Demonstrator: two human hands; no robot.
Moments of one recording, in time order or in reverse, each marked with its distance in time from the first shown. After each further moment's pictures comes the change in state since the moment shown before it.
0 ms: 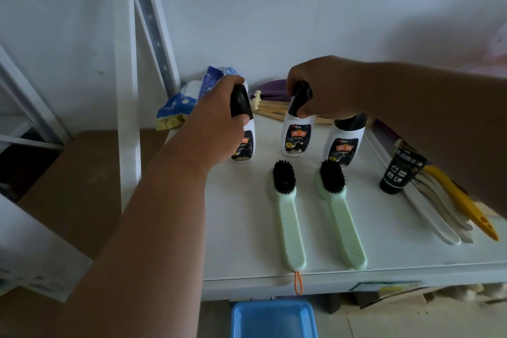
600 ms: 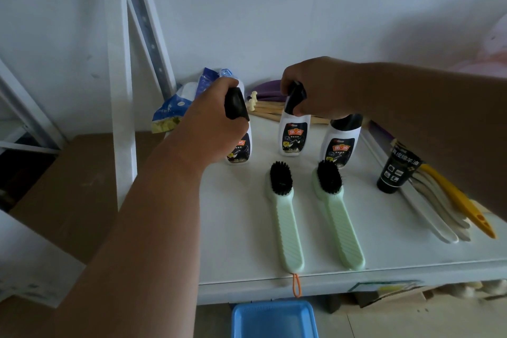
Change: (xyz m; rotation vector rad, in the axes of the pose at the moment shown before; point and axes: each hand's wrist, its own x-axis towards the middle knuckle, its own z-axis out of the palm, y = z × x) left_hand 0.000 0.005 -0.004 -0.048 -0.015 -0.060; right_hand 0.007 0.005 0.004 0.017 0.012 -0.004
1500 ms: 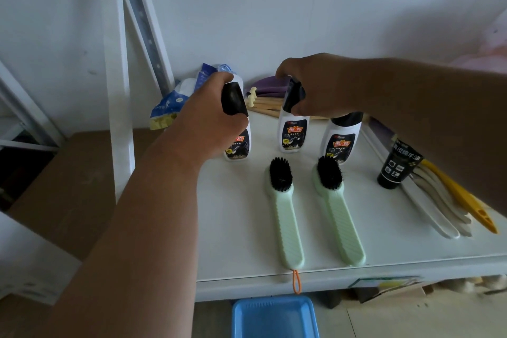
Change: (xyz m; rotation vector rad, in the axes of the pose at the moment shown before) left_hand -0.003 0.006 -0.001 0.085 0.045 -0.017; right_hand -0.006 -0.005 0.002 -0.058 0.031 -0.011
